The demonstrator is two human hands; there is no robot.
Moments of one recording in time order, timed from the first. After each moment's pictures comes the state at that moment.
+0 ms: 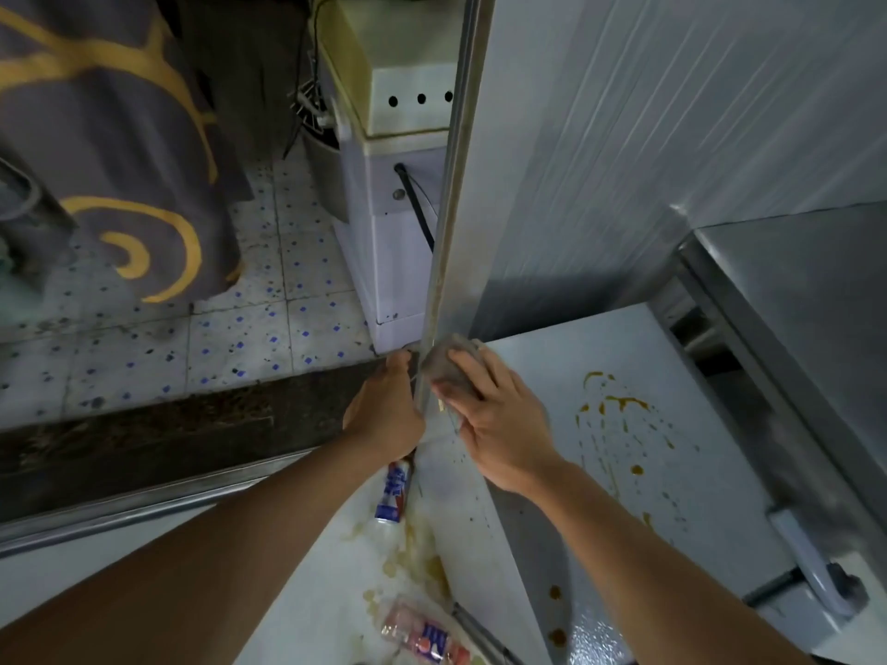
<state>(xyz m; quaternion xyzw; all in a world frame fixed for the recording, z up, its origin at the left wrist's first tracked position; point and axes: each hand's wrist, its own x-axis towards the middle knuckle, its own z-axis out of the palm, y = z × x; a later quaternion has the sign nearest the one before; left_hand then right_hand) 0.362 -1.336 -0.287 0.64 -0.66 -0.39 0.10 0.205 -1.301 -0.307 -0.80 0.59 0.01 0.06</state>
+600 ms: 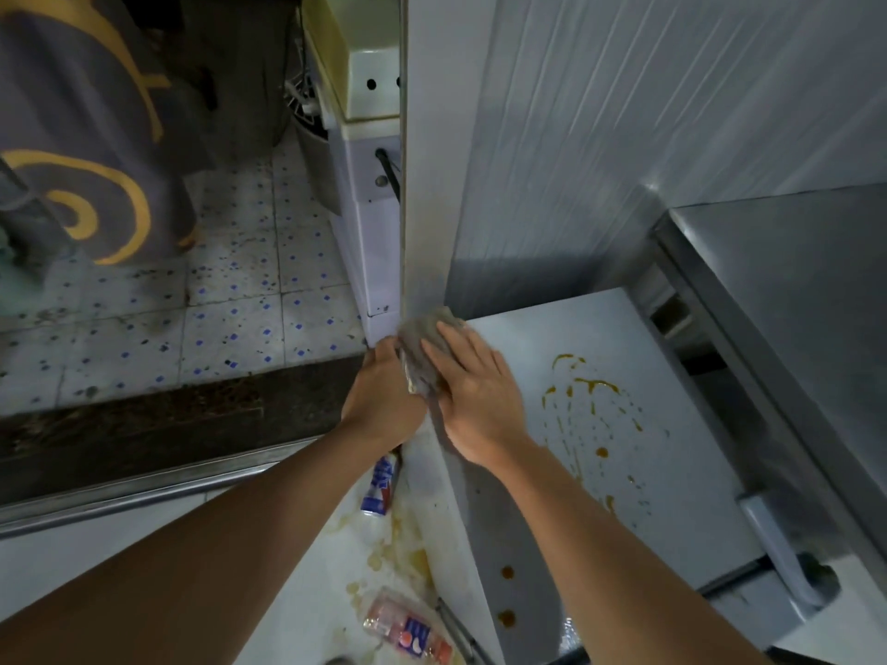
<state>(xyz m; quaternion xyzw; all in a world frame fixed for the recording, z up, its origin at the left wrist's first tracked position) 0.319 -1.318 -0.286 0.66 -0.61 -0.39 0.17 0.191 -1.299 -0.313 -0.77 0.62 -0.09 0.10</state>
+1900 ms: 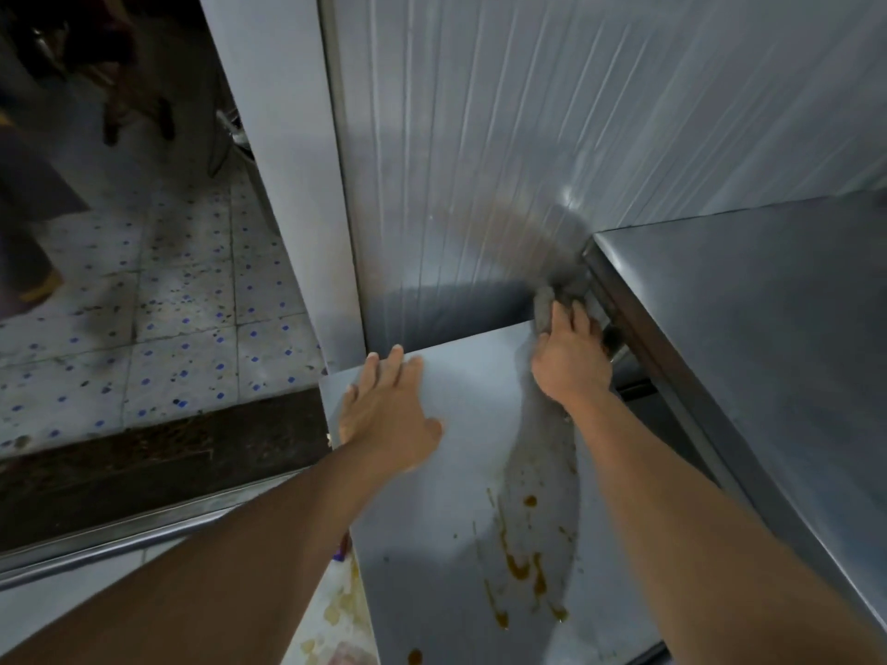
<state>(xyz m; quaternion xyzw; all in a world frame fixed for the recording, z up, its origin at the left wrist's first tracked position) 0.229 -1.345 -0.306 0.62 -0.75 -0.25 -0.03 0.007 -1.374 -0.319 -0.56 0.82 -0.08 0.09</state>
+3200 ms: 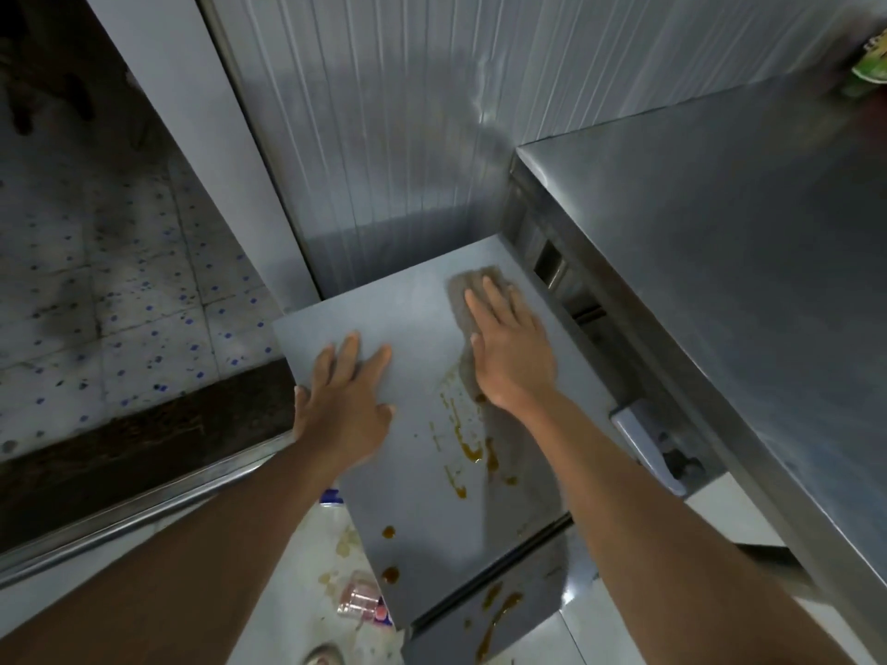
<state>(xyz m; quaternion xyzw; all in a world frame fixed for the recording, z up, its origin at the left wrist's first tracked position) 0.248 -1.281 -0.308 0.58 -0.77 -0.24 -0.07 0.041 -1.271 -0.318 -0.65 0.75 -0.03 0.09</state>
